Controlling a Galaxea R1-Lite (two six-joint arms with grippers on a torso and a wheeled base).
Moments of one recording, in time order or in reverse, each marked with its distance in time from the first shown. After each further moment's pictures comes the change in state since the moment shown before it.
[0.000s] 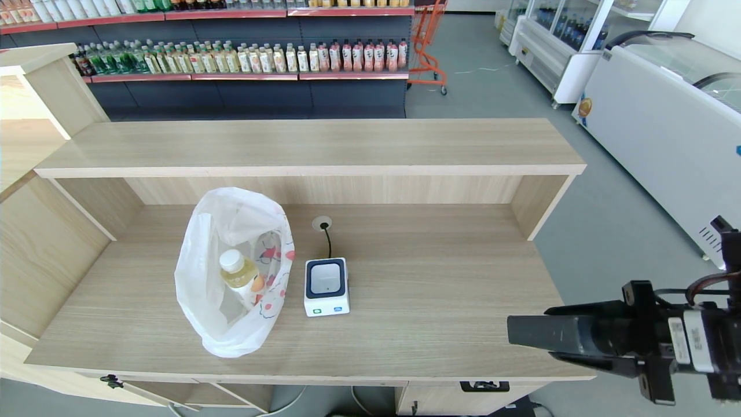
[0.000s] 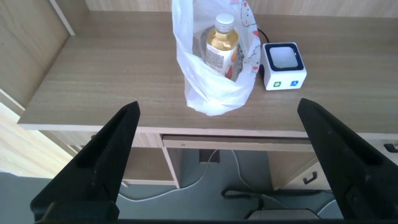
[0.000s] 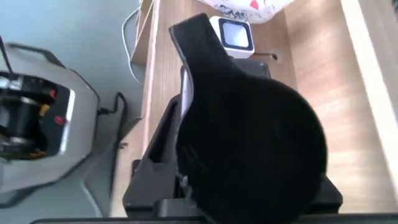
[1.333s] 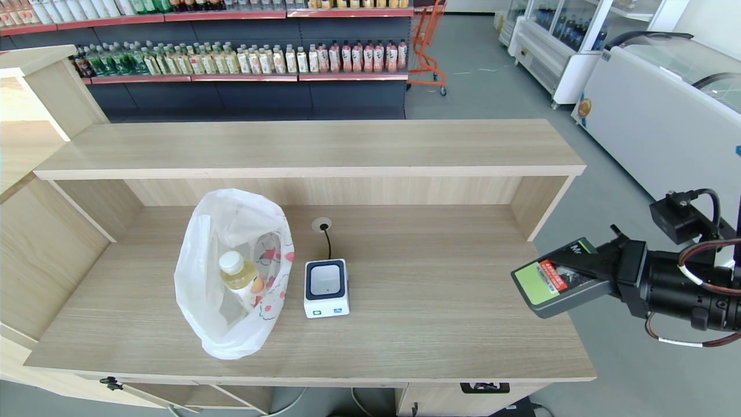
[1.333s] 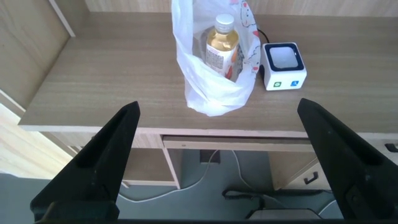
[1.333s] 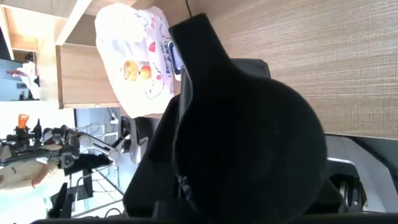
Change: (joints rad) left arm 0.000 0.000 0.000 0.000 0.000 0.005; right arm -0.005 0.044 -0.046 -0.222 -0.410 1.859
